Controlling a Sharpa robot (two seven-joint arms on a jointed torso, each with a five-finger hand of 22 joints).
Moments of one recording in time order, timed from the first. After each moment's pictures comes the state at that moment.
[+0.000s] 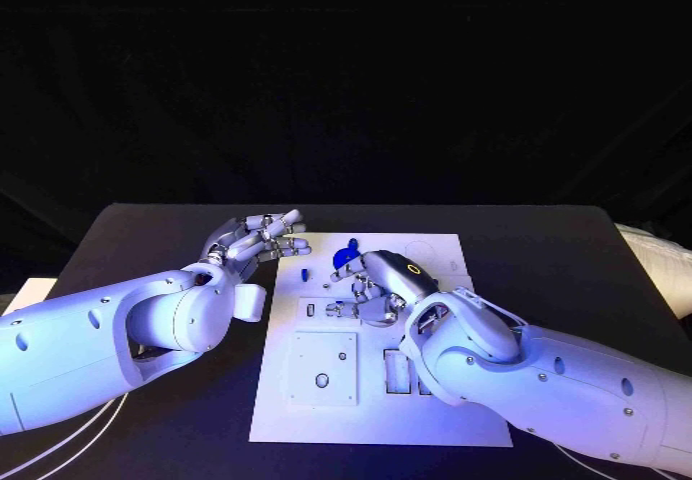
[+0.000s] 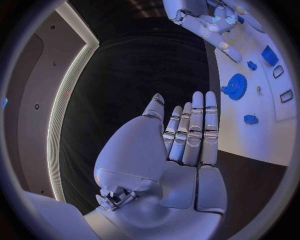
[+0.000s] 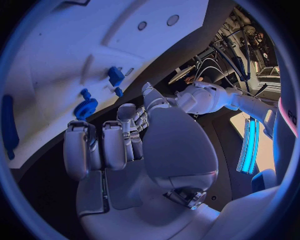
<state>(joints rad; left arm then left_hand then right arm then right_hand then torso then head) 1.18 -0.95 -0.03 1.68 0.11 -0.44 0.42 1.44 0.05 -0.09 0.14 0.13 0.97 0.21 0.07 0.07 1.06 0.15 0.08 0.07 1.20 0.09 0.20 0.31 0.17 1.00 0.21 0.36 0.16 0.98 -0.67 0.13 1.75 -1.62 -0.51 -0.37 1.33 -0.15 0.07 0.16 0.16 1.00 0.14 0.07 0.07 1.24 0.05 0.87 1.00 1.47 -0.03 1.37 1.29 0.05 1.41 0.09 1.46 1.31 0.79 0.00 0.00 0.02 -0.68</state>
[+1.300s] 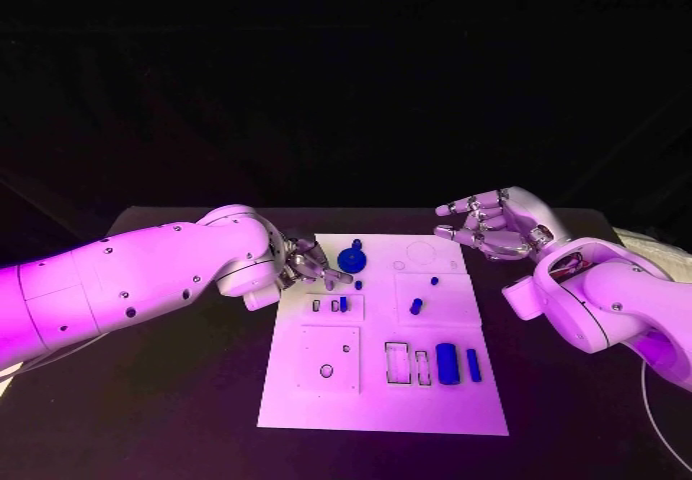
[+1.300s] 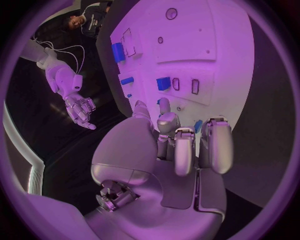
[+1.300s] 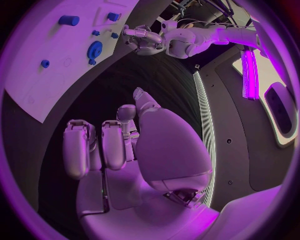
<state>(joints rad) 1.31 -0.75 -0.03 1.52 -0.89 0.03 -0.58 1.22 0.06 -0.25 0.29 0.11 0.98 0.05 0.57 0.48 1.27 -0.01 1.13 1.03 1.47 -0.07 1.57 1.31 0.07 1.46 0.04 1.44 1.31 1.07 -0.99 0.18 1.76 -0.85 -0.51 0.03 1.42 -0.08 0.08 0.15 0.25 1.00 0.14 0.08 0.07 1.24 0.05 0.87 0.99 1.46 -0.03 1.35 1.27 0.05 1.41 0.09 1.44 1.31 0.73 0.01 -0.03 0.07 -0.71</state>
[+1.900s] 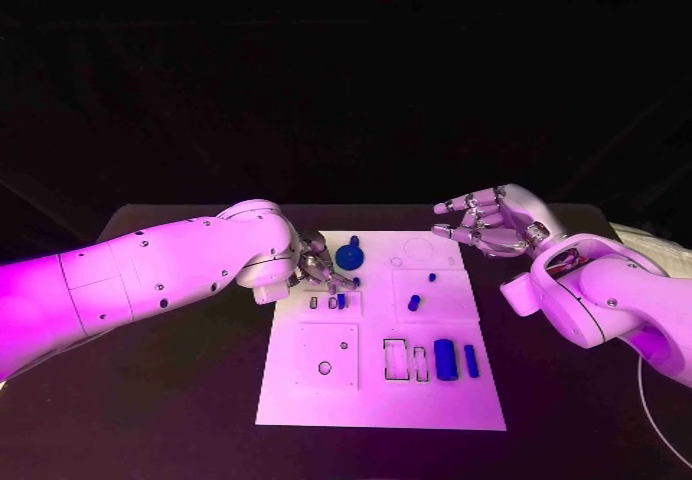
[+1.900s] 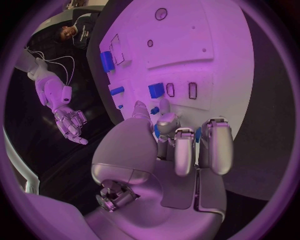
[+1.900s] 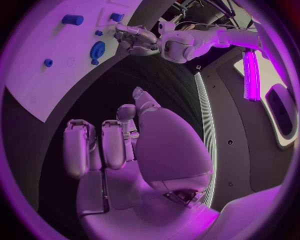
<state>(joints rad) 1.32 -0.64 -0.05 1.42 -0.95 0.14 -0.65 1.22 0.06 -0.26 0.29 0.11 0.95 0.05 0.60 0.51 1.27 -0.01 1.14 1.04 1.47 -0.07 1.57 1.31 0.05 1.46 0.04 1.46 1.31 1.07 -0.99 0.18 1.75 -0.86 -0.51 0.01 1.43 -0.09 0.08 0.14 0.26 1.00 0.14 0.08 0.07 1.24 0.05 0.87 0.98 1.46 -0.03 1.34 1.27 0.05 1.40 0.09 1.44 1.31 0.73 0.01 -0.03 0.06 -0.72</state>
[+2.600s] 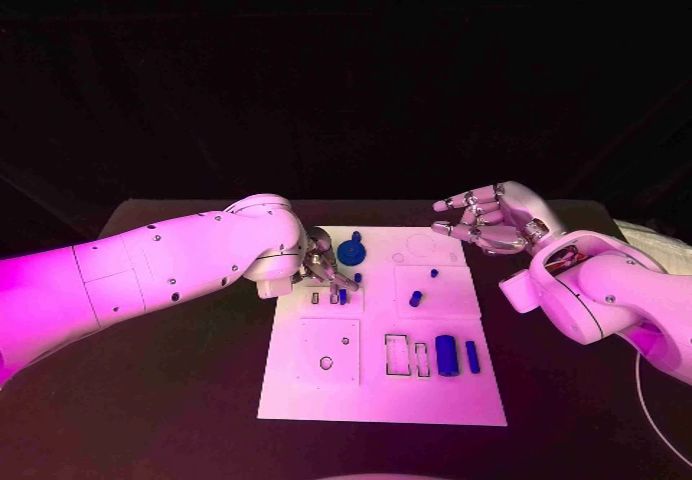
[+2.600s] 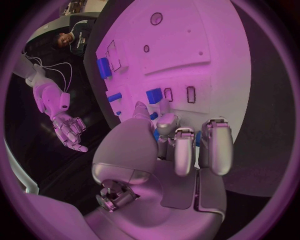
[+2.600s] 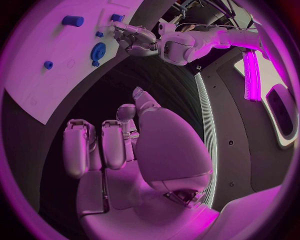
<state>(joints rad) 1.32 -0.62 -0.05 1.40 -0.98 0.20 -0.67 1.22 0.08 -0.26 0.29 0.11 0.95 0.05 0.61 0.53 1.28 -0.02 1.15 1.06 1.47 -0.07 1.57 1.31 0.05 1.46 0.04 1.47 1.31 1.07 -0.98 0.18 1.74 -0.86 -0.51 0.01 1.43 -0.09 0.08 0.14 0.26 1.00 0.14 0.08 0.07 1.23 0.05 0.86 0.98 1.46 -0.03 1.34 1.27 0.05 1.40 0.09 1.44 1.30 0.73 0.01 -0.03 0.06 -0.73</state>
